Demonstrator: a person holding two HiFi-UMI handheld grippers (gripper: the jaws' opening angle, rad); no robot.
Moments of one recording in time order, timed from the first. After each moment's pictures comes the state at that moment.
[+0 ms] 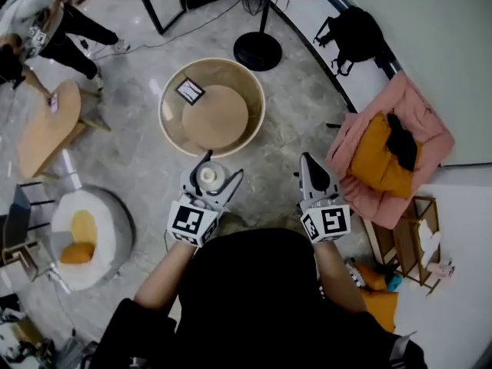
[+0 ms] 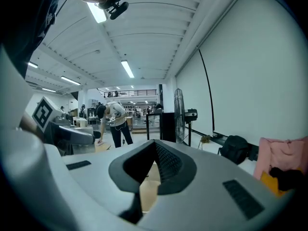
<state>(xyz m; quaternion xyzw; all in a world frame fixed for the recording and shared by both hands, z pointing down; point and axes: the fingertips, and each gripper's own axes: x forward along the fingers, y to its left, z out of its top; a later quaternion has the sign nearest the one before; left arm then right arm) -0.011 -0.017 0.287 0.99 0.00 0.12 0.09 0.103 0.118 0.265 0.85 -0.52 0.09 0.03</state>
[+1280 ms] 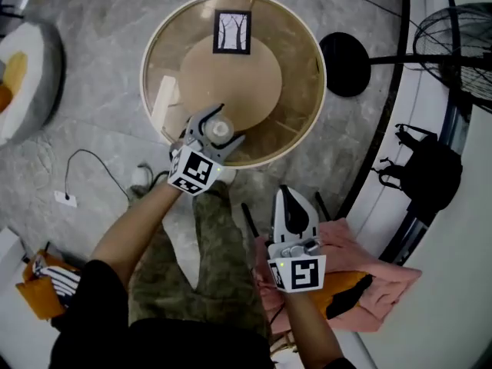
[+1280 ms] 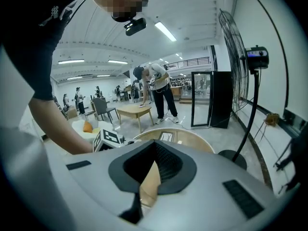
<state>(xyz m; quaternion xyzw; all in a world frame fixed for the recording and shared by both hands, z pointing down) 0.180 -0.235 0.786 0.94 -0.24 0.23 0.11 0.237 -0.129 0.622 0.59 -0.77 0.20 0.16</state>
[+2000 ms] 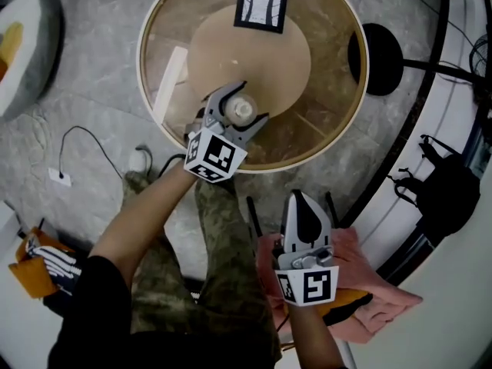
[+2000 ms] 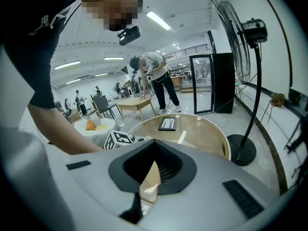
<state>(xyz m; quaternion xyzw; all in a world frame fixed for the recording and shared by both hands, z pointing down) 0.190 -0.268 0.894 0.93 -0.28 0.23 0.11 0.231 -0.146 0.723 0.56 -0.76 0.27 0.16</state>
